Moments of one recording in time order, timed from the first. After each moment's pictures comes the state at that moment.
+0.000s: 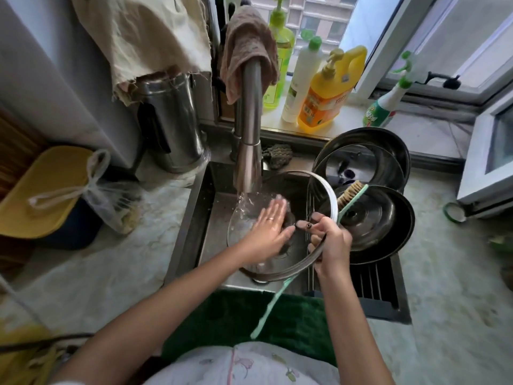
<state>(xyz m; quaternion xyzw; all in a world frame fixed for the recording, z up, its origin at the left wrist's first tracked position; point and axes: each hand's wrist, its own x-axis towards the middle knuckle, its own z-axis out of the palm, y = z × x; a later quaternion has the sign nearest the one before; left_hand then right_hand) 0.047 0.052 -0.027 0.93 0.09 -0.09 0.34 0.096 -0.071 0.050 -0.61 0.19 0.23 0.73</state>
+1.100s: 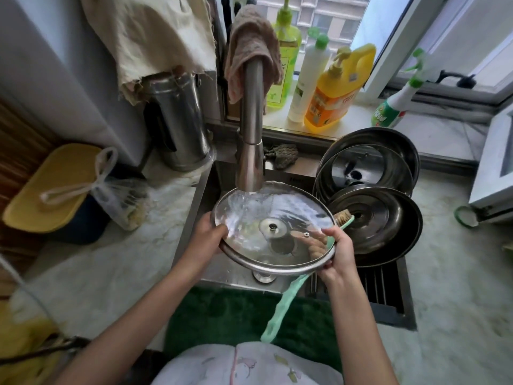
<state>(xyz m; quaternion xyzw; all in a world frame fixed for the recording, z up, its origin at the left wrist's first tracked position) -0.029 0.089 0.026 0.55 0.42 0.10 0.72 0.113 -0.090 0.024 -0.40 0.26 0.43 0.77</state>
